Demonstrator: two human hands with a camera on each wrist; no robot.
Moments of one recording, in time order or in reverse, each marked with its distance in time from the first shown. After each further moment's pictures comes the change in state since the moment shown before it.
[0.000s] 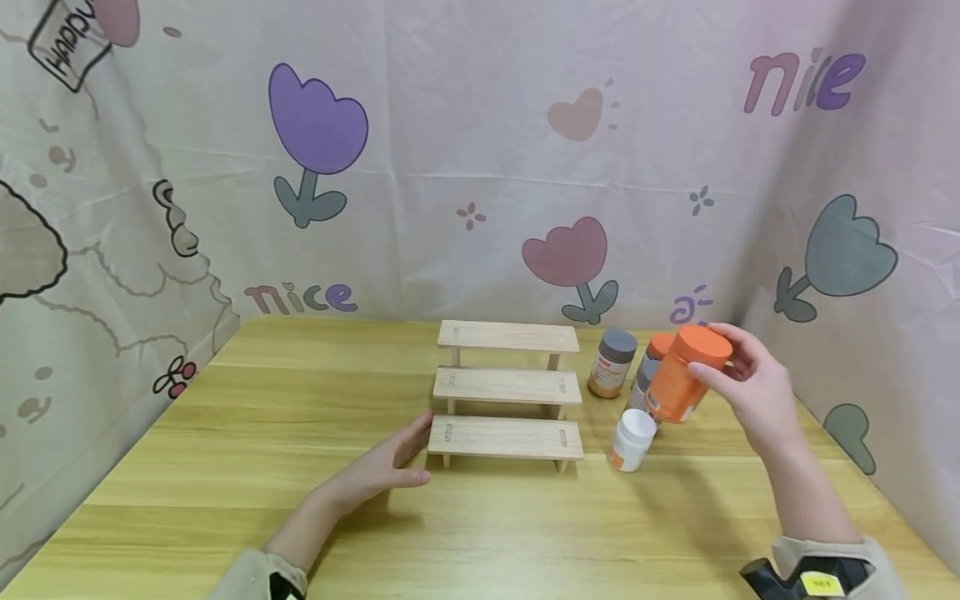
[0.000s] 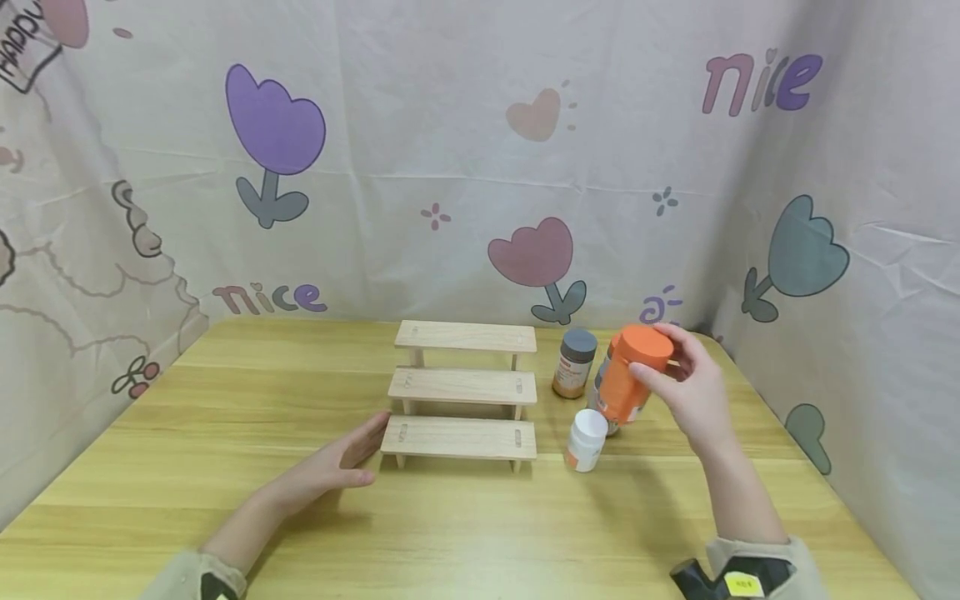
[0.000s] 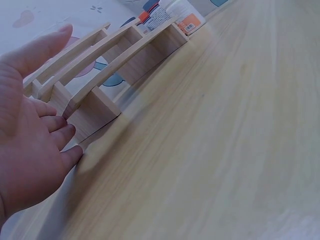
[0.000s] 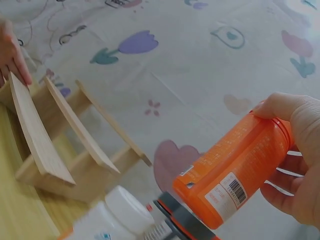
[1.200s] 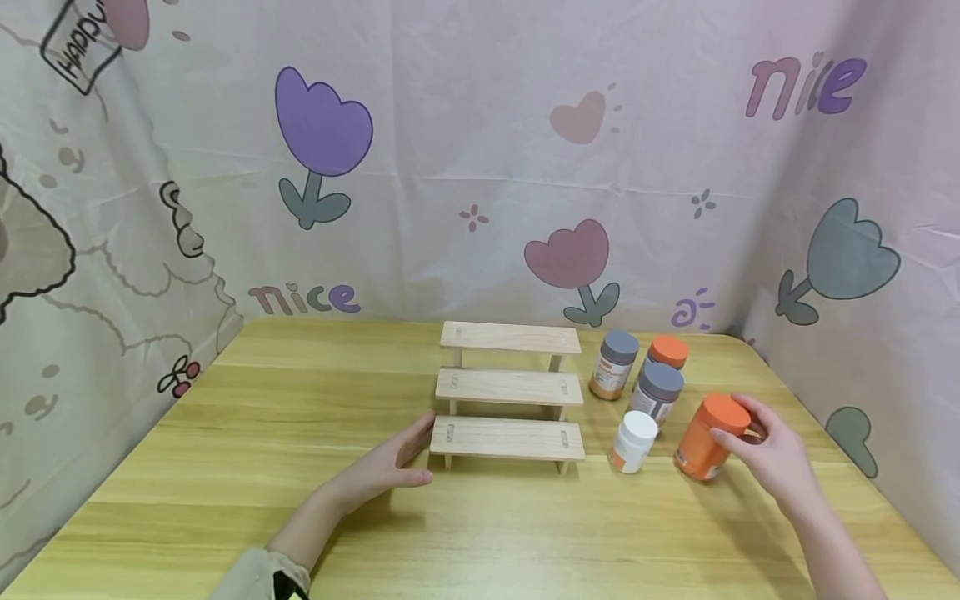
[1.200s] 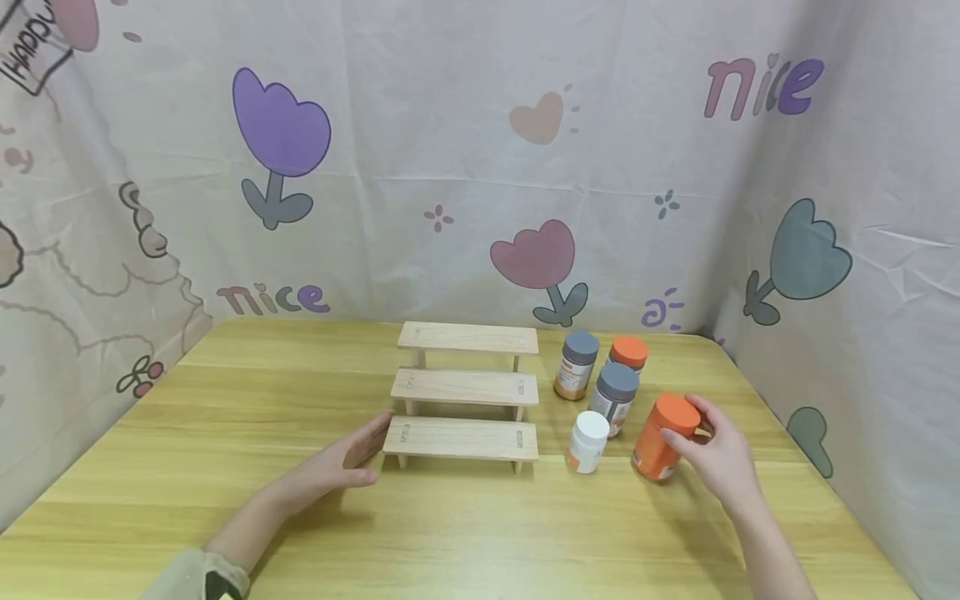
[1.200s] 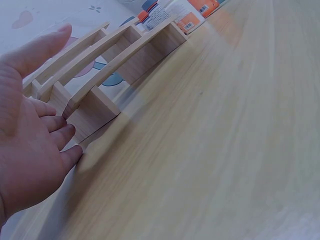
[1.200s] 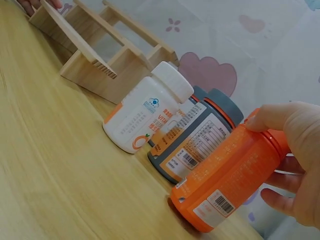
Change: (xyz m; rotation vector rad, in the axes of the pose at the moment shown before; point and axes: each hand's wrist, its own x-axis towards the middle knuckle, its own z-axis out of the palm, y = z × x) left_hand -0.001 0.003 0.001 0.008 0.001 -0.002; right_hand -0.041 0.078 -0.024 -0.304 -0.074 0.180
